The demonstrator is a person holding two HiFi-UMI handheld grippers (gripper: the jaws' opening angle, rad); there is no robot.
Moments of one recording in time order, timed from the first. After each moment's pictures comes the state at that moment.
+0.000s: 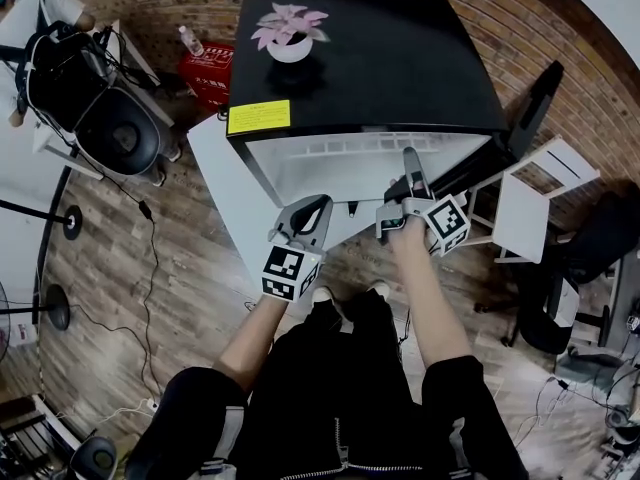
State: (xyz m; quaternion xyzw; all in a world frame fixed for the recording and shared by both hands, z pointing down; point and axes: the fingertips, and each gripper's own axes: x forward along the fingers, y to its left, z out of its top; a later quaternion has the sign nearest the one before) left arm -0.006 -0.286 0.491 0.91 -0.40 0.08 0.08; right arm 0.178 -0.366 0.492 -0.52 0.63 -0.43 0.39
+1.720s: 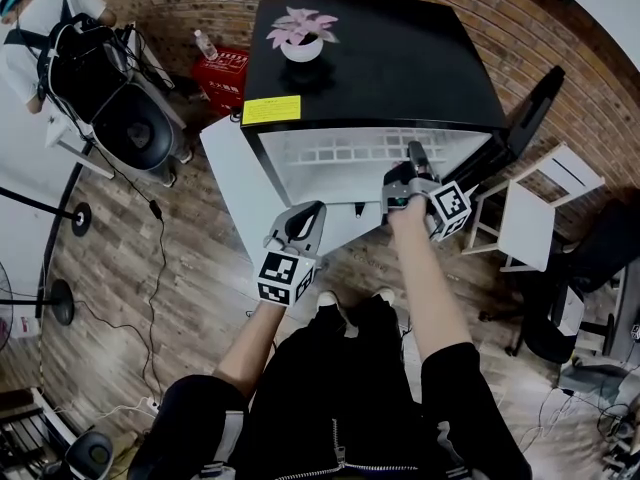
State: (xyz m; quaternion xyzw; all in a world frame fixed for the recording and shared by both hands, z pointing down) left arm -0.034 -0.265 0.487 0.90 -0.43 0.08 0.08; right arm 0.182 -0.391 0.500 -0.48 0.55 -0.48 0.48
